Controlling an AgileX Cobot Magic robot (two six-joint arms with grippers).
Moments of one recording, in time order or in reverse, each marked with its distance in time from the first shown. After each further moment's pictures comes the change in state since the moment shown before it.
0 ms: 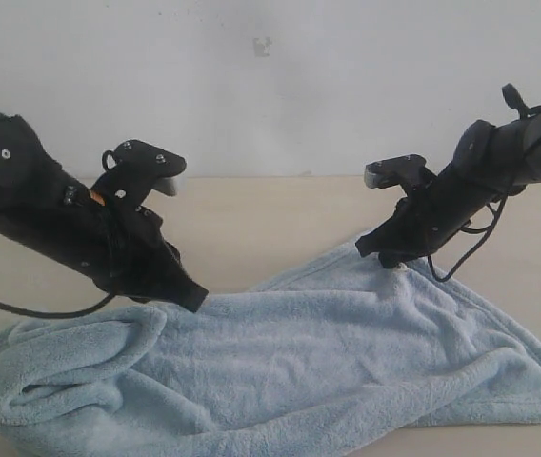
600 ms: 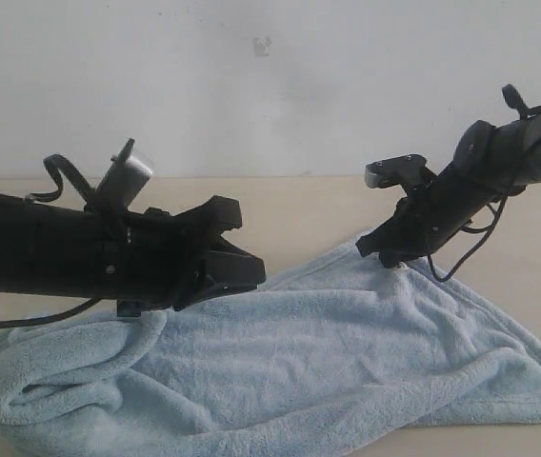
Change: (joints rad) left arm -0.003 -0.070 0.229 -1.415 0.049 0.582; right arm -0.001 0.000 0.002 -0.002 -0.009 0.000
